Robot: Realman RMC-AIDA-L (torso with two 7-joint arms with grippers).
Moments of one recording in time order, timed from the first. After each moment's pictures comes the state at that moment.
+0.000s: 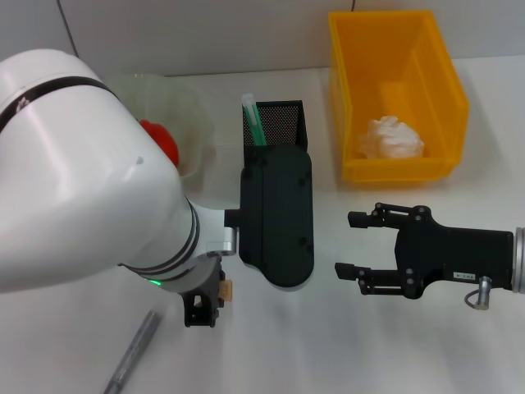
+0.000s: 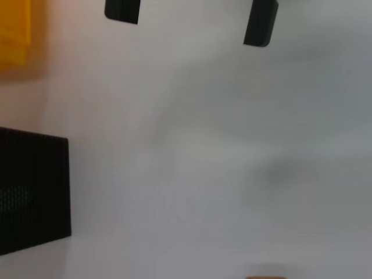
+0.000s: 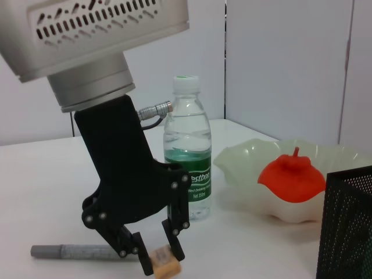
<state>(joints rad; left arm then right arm) -0.71 -2.08 2.11 1.50 2.72 1.48 -2.43 0.29 2.08 -1.00 -0.73 -1.72 -1.48 1.06</state>
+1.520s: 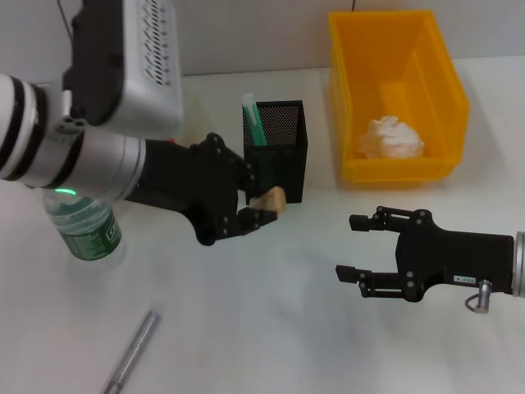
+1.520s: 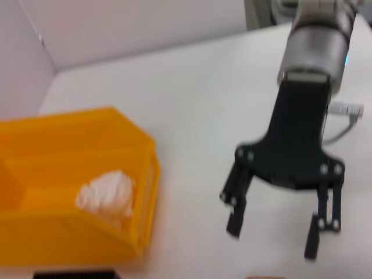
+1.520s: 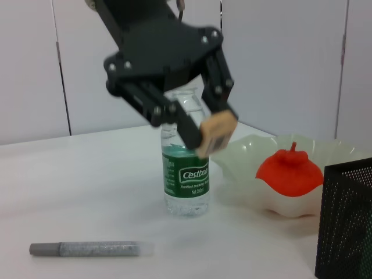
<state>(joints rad) -0.55 -2.07 1.51 1.55 2.21 1.48 -1.92 0.28 2.08 -1.00 -0.73 -1.72 -1.47 1.06</state>
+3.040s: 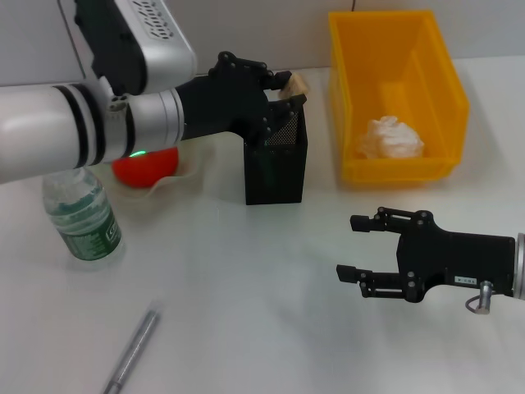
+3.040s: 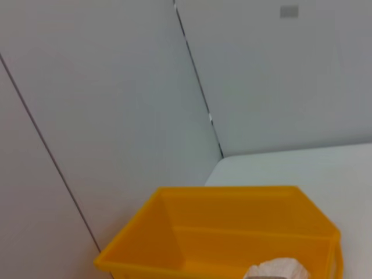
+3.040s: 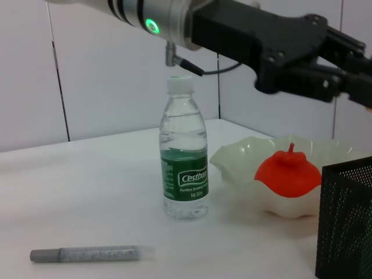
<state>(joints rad) -0.54 -2.07 1.65 1.14 1.72 0.76 -1.58 0.28 2.08 -0.99 -0.71 -1.72 -1.48 1.07</state>
